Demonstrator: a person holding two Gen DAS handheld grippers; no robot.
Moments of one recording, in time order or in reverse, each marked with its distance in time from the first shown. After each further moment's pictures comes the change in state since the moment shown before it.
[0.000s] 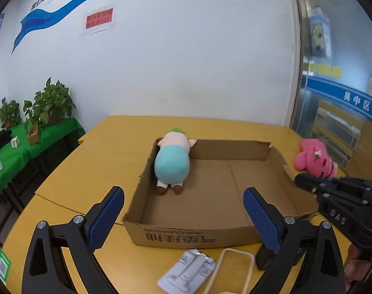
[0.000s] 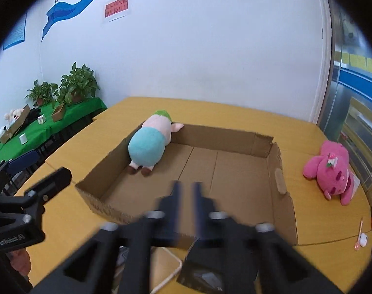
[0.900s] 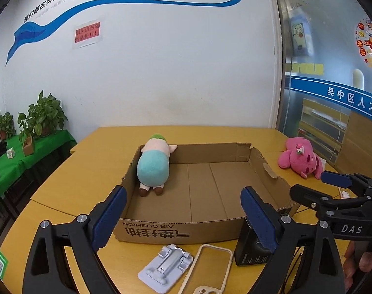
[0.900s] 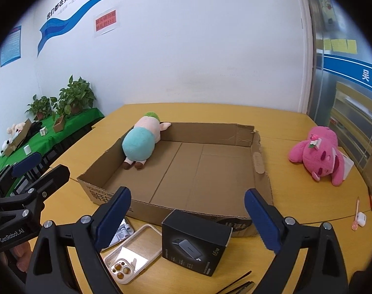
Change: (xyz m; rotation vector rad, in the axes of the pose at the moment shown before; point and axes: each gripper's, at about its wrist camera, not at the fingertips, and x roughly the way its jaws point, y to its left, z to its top) left arm -0.021 -0.047 -0.022 0.052 -0.028 -0.023; right arm -0.030 -0.044 -0.019 0.082 -0.046 -0.014
